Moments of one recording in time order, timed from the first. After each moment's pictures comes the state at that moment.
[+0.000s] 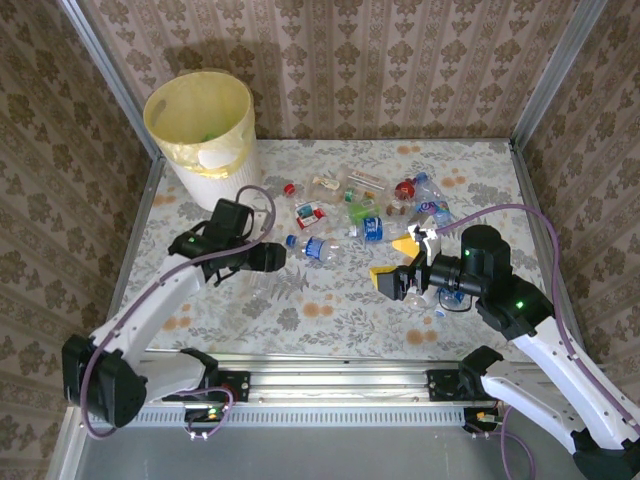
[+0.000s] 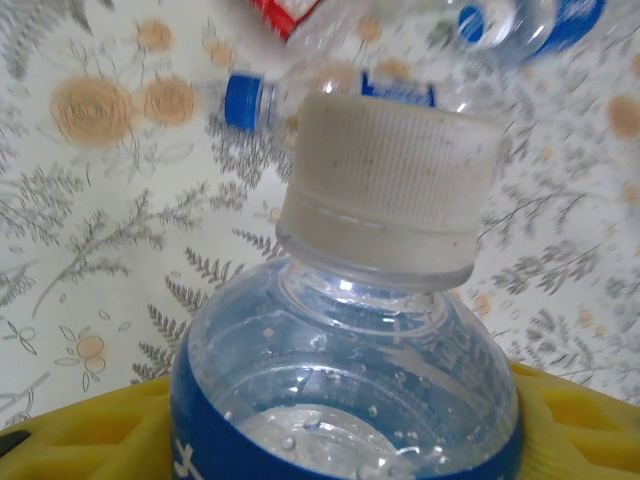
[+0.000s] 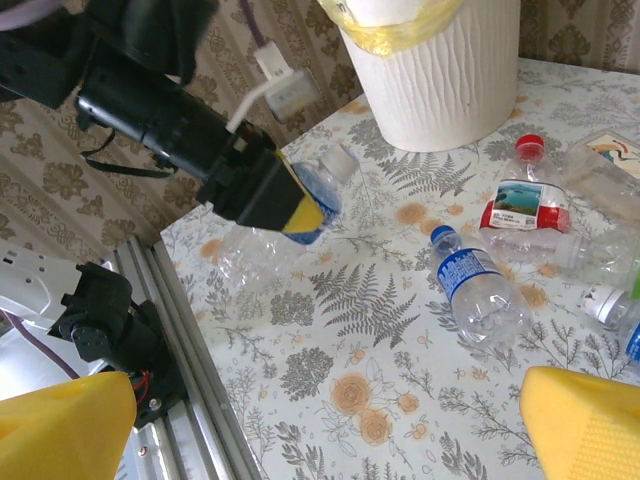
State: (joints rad) left arm -0.49 1.13 0.96 -0.77 0.21 -0.27; right arm 0.52 0.71 0.83 -0.46 -0.48 0.18
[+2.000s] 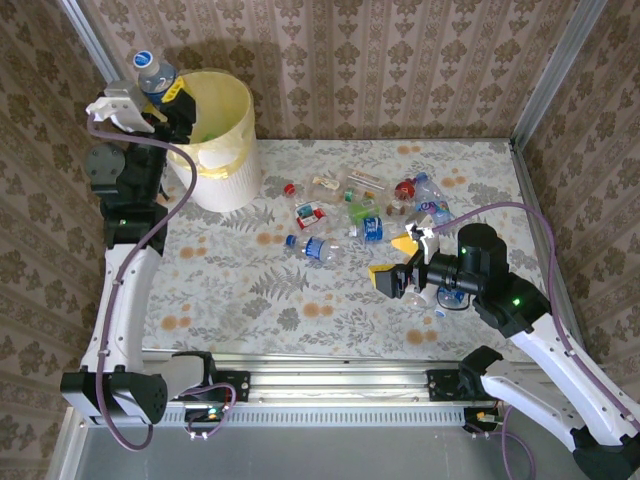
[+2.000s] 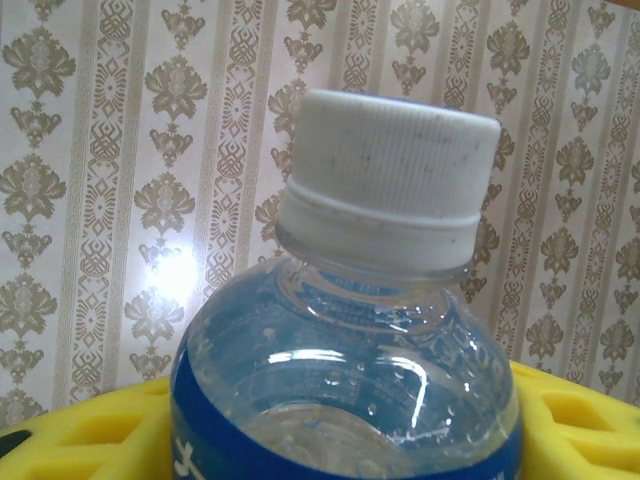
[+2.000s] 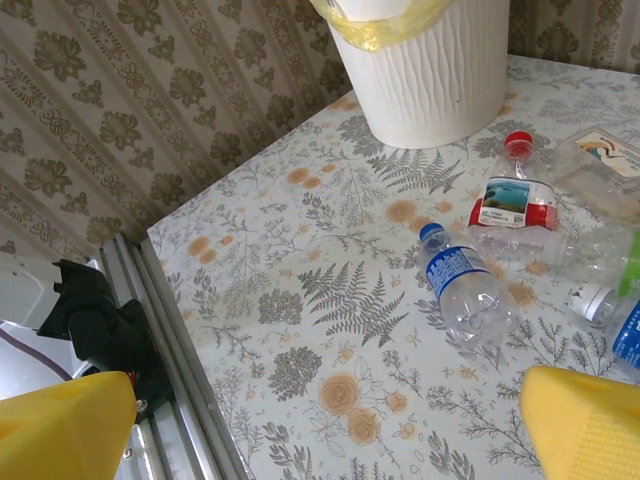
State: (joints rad) left arm -0.06 1.15 1.28 0.30 0.19 -0.22; right arm 0.52 0.73 0.83 -0.45 -0.45 0.17
